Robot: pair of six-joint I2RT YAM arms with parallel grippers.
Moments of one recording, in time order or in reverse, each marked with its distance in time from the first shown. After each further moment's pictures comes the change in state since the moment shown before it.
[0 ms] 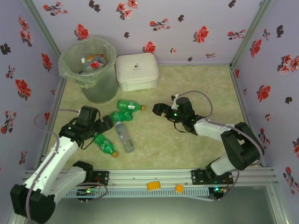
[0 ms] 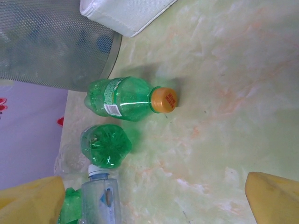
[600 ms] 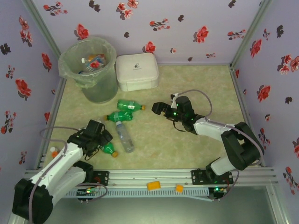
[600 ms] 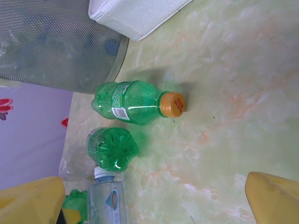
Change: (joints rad) left arm -0.048 0.012 -0.278 0.096 -0.025 -0.273; right arm 0.003 0.000 0.019 -0.003 0.001 0.000
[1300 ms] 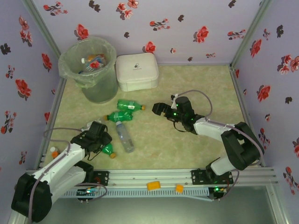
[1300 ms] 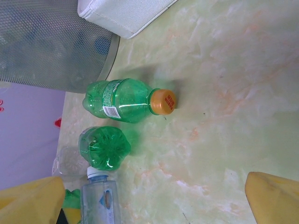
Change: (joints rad) left arm -0.039 0.004 -0.058 0.145 -0.012 -0.044; right arm 0.002 0.000 0.000 -0.029 0.015 0.000
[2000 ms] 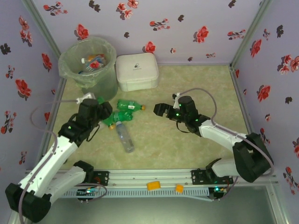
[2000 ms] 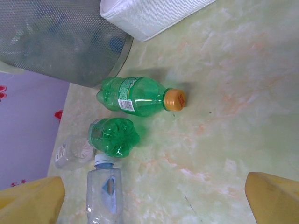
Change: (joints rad) left arm -0.017 0.034 0.478 0.090 -0.115 0.344; right arm 0.012 -0.175 0.021 -0.192 0.039 -0.109
